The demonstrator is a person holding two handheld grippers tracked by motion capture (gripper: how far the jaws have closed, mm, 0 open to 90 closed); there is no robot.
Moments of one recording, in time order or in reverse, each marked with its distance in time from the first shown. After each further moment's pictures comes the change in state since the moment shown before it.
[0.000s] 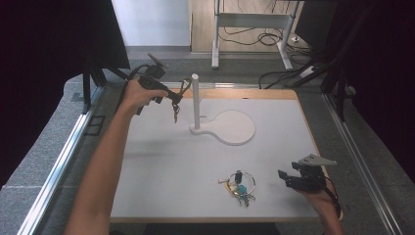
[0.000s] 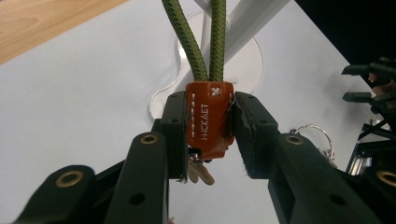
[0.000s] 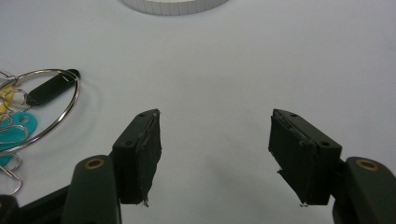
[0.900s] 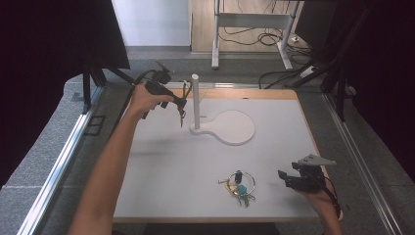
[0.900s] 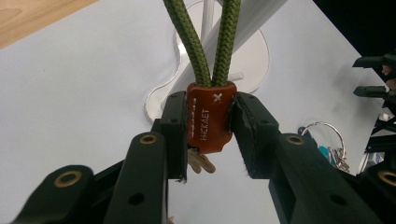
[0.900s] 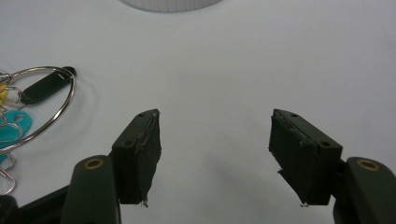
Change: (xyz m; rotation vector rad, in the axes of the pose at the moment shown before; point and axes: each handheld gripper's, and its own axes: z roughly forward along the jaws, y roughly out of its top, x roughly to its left) left arm -0.002 -0.002 0.023 0.015 0.010 0.019; right arm 0.000 -0.001 0.002 0.007 -0.008 0.000
